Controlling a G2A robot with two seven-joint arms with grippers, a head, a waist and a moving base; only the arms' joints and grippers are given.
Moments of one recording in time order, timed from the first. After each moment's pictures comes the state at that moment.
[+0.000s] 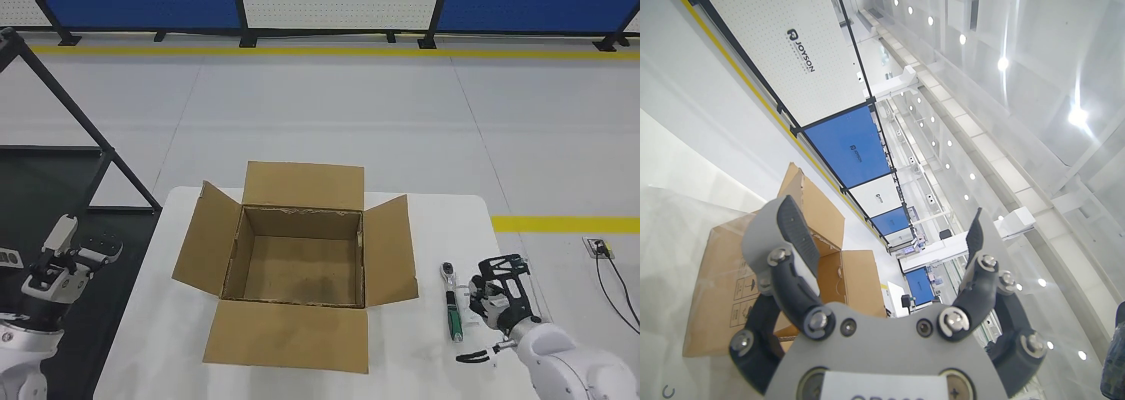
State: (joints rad) left arm 1.46 -1.06 -2.02 -1.94 -0.43 -0.10 -0.46; right arm -1.38 -1.21 1.68 -2.01 -1.15 -0.11 0.89
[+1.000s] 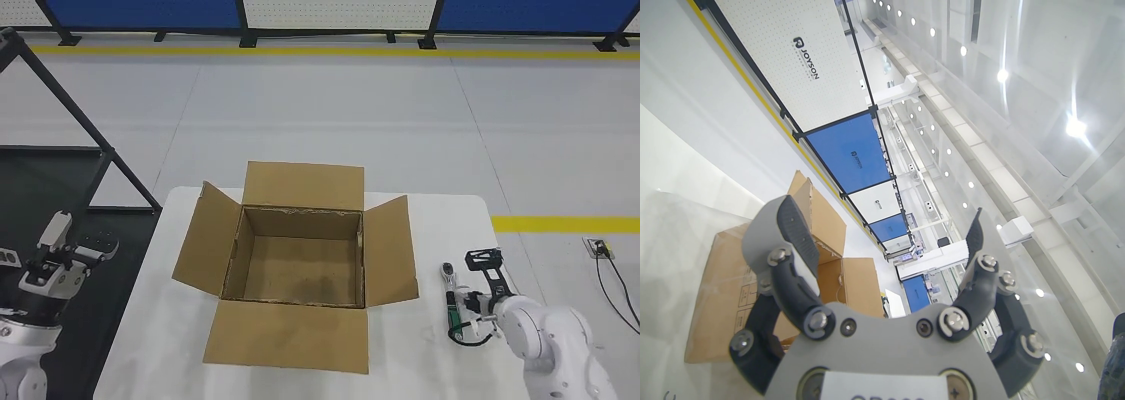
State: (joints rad) left arm 1.43 -1.05 -2.01 -1.90 -0.44 -0.09 -0.45; right arm -1.11 -1.20 1.54 -1.65 -1.30 -0.02 1.13
